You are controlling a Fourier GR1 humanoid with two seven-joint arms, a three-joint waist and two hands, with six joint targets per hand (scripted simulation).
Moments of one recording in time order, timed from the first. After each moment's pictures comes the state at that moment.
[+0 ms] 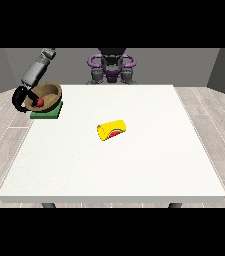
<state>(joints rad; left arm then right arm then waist) -0.99 0.98 0.50 -0.95 0.46 -0.32 -0.12 -0.72 -0.67 -0.35 -0.59 -0.05 0.13 -0.18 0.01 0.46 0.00</state>
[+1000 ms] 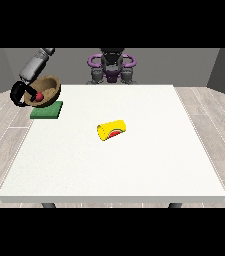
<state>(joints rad) -0.92 0.94 0.49 -0.96 0.48 -0.30 -0.12 -0.75 -0.68 -0.34 -0.50 -0.03 0.17 -0.15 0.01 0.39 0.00</state>
